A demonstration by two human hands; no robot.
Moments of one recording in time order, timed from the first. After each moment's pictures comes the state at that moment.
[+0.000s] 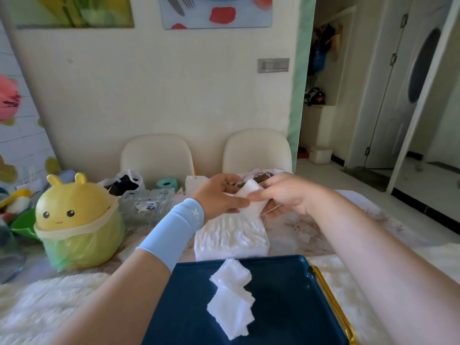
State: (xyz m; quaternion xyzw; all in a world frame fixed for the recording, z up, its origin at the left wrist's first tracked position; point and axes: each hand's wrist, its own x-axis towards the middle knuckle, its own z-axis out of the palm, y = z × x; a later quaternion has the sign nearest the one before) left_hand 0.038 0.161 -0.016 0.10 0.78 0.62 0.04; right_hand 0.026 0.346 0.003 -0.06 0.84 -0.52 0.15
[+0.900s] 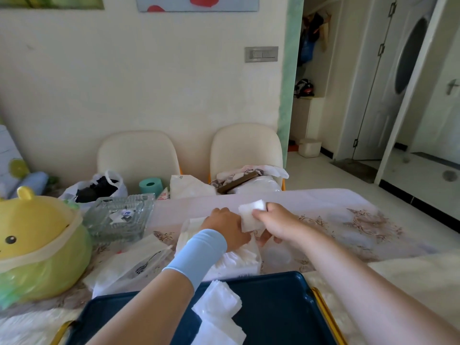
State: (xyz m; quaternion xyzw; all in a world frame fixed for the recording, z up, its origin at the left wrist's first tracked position) left_hand -0.025 0.208 -0.079 0.11 0.99 0.09 0.05; right_hand -0.024 0.360 -0.076 0.03 0.88 -0.47 0.10
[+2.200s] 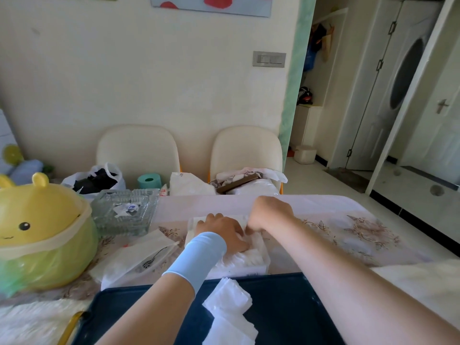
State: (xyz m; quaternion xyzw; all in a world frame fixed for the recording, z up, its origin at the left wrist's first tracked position) left_hand -0.014 0.177 -0.082 0.08 0.99 0.09 0.09; right_hand -0.043 0.302 -0.050 0.06 1.00 -0.03 0.07
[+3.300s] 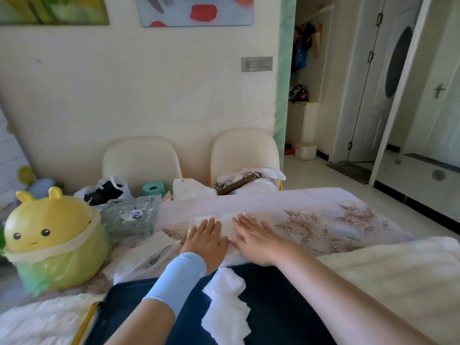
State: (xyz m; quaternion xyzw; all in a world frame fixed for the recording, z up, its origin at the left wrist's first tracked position) left_hand 0.010 0.152 -0.122 0.13 0.99 -0.04 0.06; right_hand 0.015 0.322 -0.101 -0.17 0.97 -0.12 0.10
